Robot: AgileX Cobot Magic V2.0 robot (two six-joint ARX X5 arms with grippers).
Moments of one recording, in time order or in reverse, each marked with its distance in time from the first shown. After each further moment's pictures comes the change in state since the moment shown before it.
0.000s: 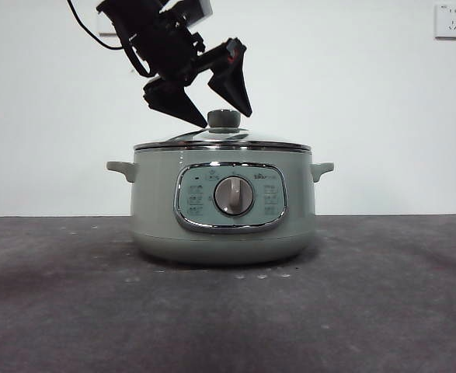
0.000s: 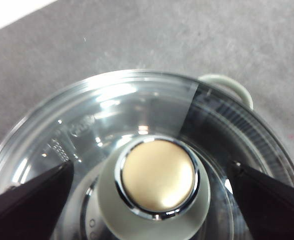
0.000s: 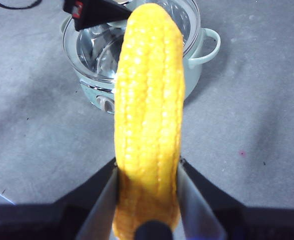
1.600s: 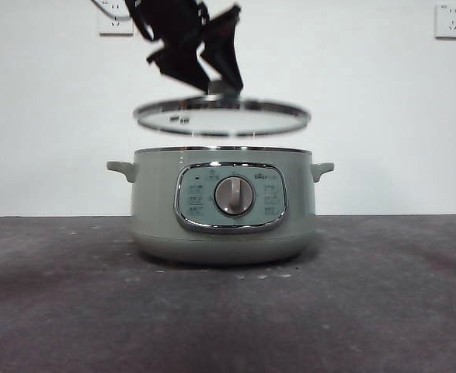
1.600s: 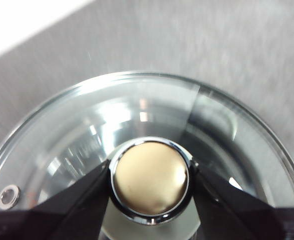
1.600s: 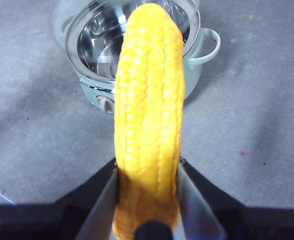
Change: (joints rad) left arm -0.013 0.016 0.233 -0.200 -0.023 0.000; right arm 0.000 0.000 0.000 0.000 0.000 0.000
